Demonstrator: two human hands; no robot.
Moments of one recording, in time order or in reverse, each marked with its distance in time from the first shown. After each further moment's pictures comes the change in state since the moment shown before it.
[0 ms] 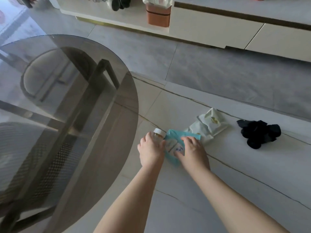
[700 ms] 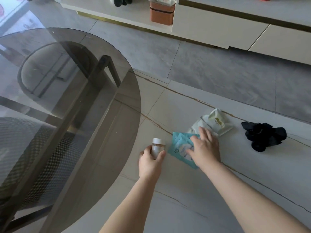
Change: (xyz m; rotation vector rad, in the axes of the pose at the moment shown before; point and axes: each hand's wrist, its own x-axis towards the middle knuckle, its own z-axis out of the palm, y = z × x) left_hand -0.002 -0.049 0.019 -0.331 -0.065 -0.114; right_hand 0.026 0.027 0.003 -0.318 0.109 -0.061
